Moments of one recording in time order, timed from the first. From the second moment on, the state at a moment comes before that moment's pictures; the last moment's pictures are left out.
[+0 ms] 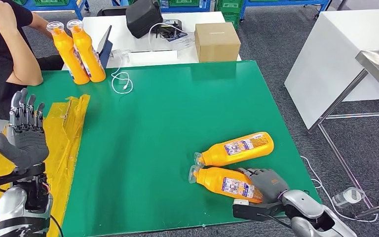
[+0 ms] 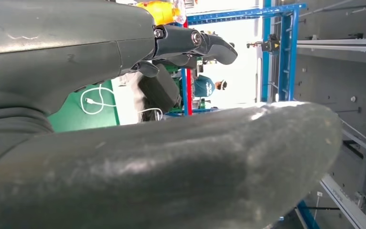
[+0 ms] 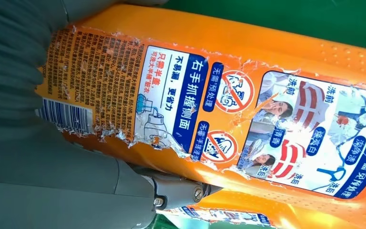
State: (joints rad) left arm -0.15 -0.06 0.25 -1.60 0.12 -0.28 -0.51; right arm -0.07 -0.59 0.65 -1.47 0.80 0.18 0.07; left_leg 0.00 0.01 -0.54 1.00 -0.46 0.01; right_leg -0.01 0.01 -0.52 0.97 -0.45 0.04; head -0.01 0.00
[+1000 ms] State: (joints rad) left arm -0.10 -0.10 0.14 -1.53 0.38 -0.33 -0.31; right arm -0.13 -0.30 0.57 -1.47 0.37 0.03 -0.10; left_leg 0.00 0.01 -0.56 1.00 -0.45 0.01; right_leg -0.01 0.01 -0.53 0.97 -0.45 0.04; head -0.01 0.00
